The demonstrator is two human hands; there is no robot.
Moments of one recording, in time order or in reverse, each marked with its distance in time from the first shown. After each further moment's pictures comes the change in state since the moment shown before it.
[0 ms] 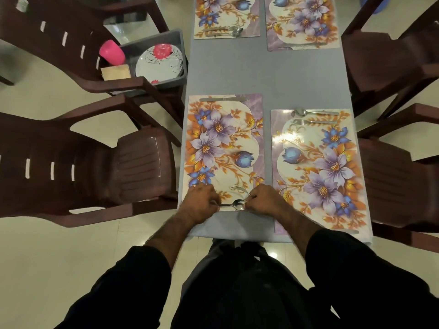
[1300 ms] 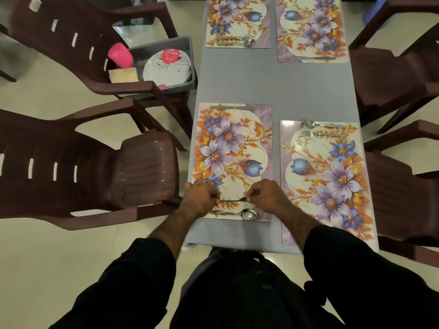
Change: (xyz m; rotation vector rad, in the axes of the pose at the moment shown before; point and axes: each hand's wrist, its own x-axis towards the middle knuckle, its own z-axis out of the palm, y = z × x) left_hand 0.019 -0.023 -0.030 0.010 -0.032 -0.174; right_hand 0.024 -0.032 -0.016 0.054 0.131 -0.108
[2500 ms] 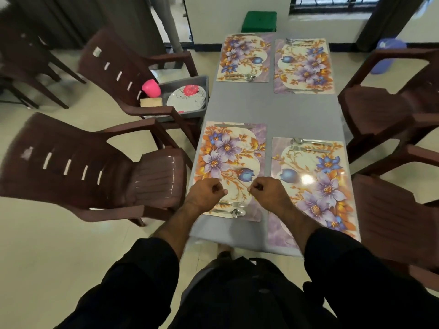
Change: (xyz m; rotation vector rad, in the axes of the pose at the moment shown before) left_hand -0.063 0.081 -0.025 -0.350 0.315 -0.071; right_hand -0.060 0.007 -0.048 0.096 0.269 -0.272
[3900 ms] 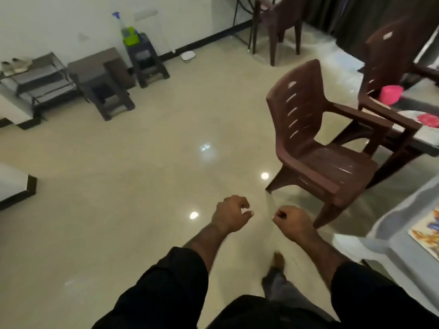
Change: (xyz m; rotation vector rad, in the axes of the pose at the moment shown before) left_hand -0.471 -0.398 -0.123 -0.096 0.421 -0.607; right_hand -0.251 -0.323 0.428 -0.443 -0.602 -0.448
